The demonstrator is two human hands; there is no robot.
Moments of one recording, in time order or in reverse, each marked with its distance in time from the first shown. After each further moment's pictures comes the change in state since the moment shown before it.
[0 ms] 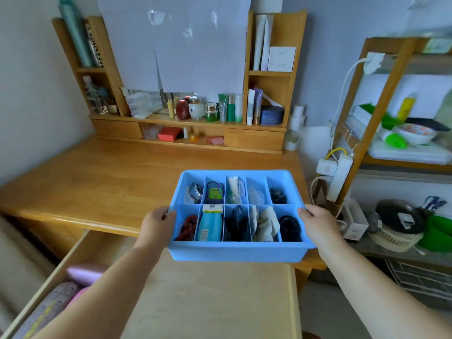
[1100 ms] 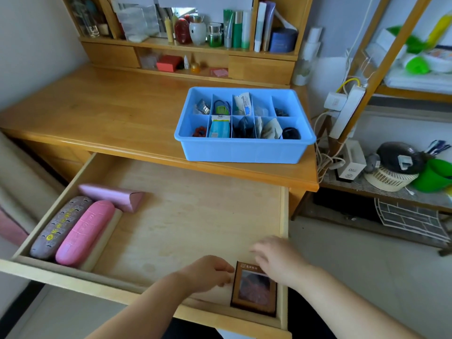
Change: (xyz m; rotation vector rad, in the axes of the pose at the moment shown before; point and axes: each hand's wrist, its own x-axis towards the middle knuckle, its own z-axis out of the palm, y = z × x) left_hand -0.195 -0.102 0.072 0.218 -1.054 -0.192; right_hand -0.147 0.124 0.053 -0.698 -0.693 -0.532
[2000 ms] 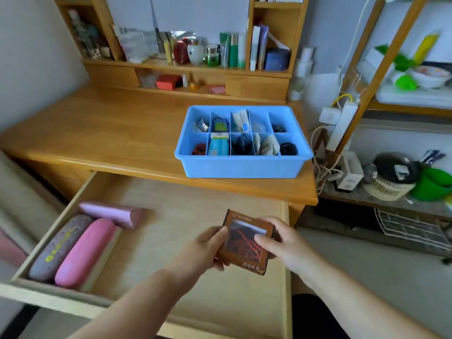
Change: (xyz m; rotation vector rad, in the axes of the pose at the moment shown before) left_hand -0.051 0.071 -0.044 -0.482 0.357 0.253; right_hand 0.002 -0.024 -0.059 0.904 0.178 0.189
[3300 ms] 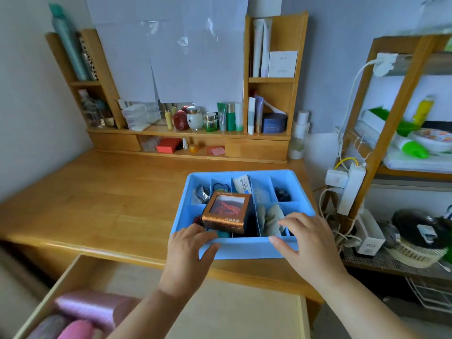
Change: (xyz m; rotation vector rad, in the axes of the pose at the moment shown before) left_hand 0.127 0.080 -0.065 0.805 0.534 0.781; right_hand 0.125 -0.059 -0.088 -0.892 0.712 -0.650
